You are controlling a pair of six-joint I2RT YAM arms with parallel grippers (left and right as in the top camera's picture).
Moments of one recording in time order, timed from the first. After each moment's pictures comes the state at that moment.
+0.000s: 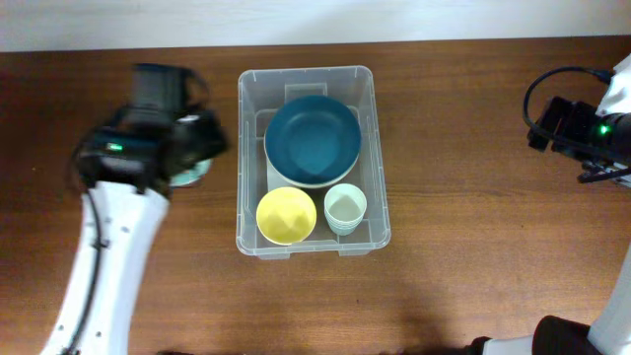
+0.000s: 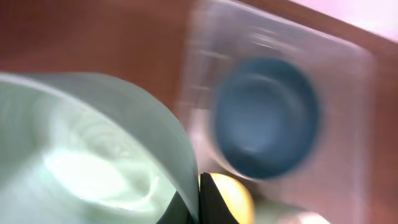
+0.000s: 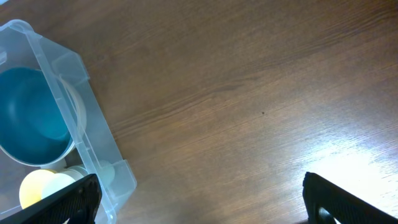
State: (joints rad) left arm -0.24 1.47 1.59 -1.04 -0.05 -0.49; right arm -0.29 1.59 2.13 -1.69 -0.08 0.17
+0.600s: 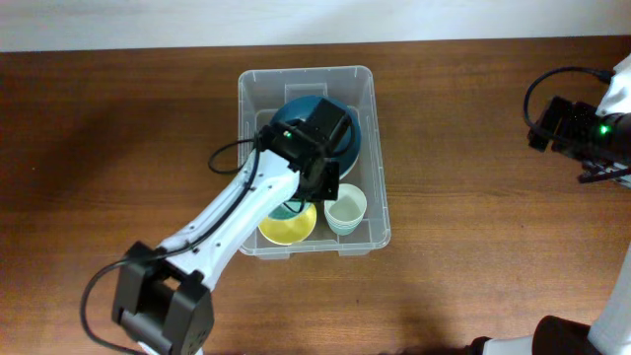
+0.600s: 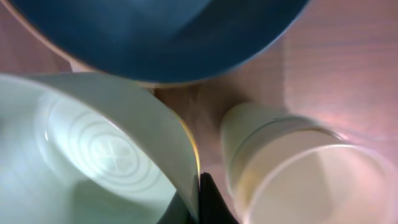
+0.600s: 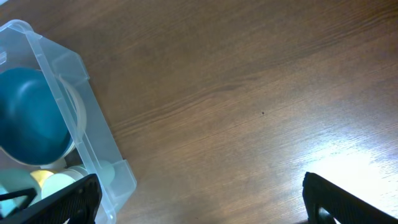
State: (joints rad) left arm -0.62 1.85 1.59 -1.12 0.00 -0.51; right arm -0.29 1.59 2.13 -1.69 -0.08 0.18
